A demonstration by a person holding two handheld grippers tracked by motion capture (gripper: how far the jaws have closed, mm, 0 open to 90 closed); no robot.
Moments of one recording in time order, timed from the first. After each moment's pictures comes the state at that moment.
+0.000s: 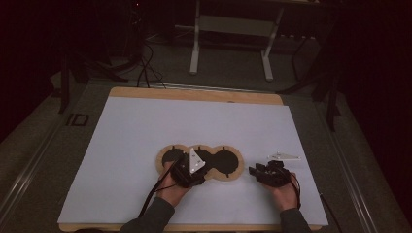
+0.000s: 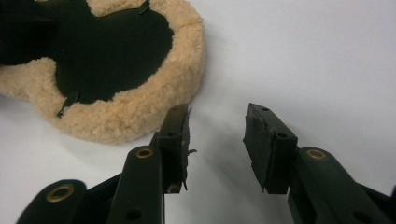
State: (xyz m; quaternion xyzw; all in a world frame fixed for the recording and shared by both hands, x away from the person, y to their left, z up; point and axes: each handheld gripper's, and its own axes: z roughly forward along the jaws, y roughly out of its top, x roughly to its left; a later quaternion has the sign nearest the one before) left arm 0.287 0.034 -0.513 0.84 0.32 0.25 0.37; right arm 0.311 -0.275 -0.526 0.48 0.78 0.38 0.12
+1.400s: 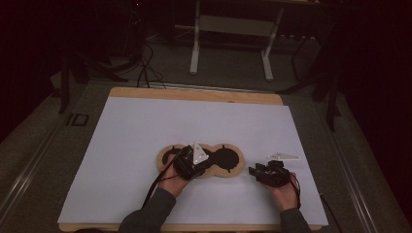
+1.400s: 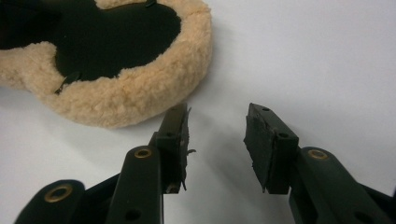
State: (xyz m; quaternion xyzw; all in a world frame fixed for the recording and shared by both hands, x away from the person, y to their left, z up) left arm 0.306 0.030 -0.498 0.85 0.29 0.23 0.37; right arm 0.311 -0.275 -0.526 0.48 0.78 0.39 0.12
